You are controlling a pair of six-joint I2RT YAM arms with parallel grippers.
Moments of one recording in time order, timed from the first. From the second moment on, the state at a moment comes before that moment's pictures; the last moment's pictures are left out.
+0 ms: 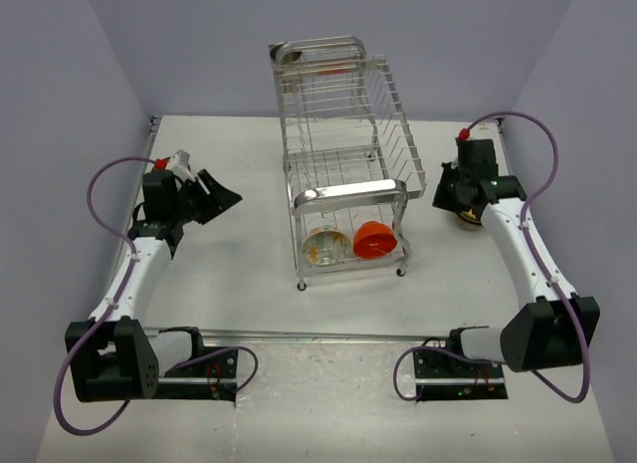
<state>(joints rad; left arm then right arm) 0.06 1.16 0.78 -0.18 0.46 -0.61 0.10 1.34 1.25 -0.79 0.03 0.34</state>
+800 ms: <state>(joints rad) 0.03 1.17 0.79 -0.23 0.44 -0.59 0.18 1.06 0.90 -0.70 -0.02 0.40</state>
